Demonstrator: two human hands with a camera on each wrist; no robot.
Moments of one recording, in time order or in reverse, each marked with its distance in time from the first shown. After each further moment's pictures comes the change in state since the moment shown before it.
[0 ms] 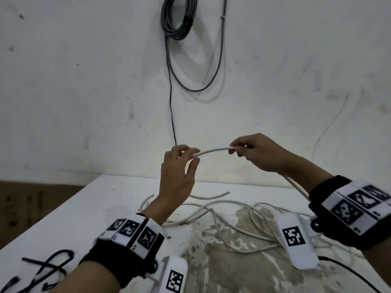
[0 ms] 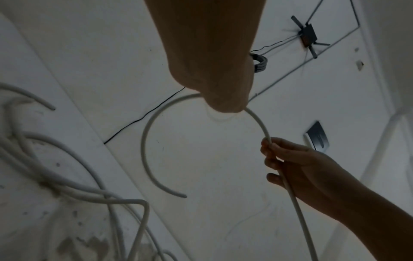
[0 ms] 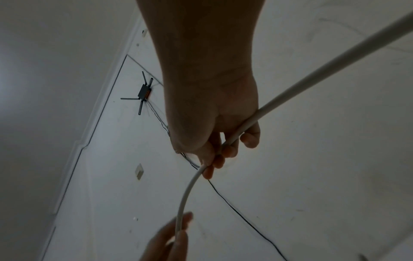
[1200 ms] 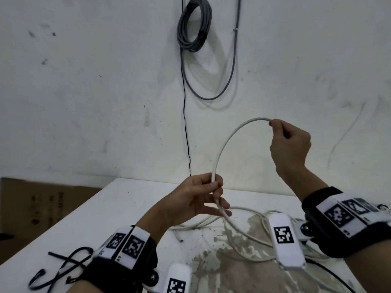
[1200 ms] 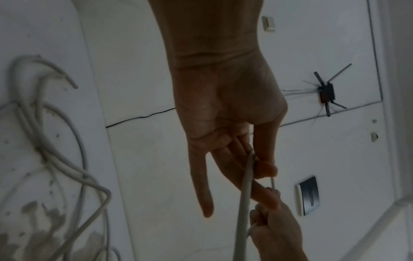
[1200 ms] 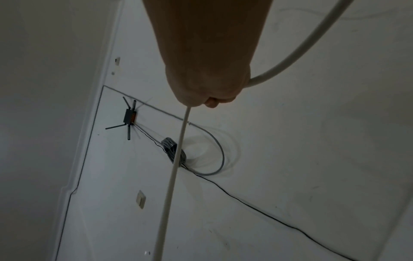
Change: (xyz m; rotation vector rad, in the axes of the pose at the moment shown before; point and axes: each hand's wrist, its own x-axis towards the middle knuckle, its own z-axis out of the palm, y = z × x) left_hand -0.014 0.034 -0.052 -1.240 -0.828 -0.567; right_hand 0.020 0.003 0.010 0.501 0.985 0.035
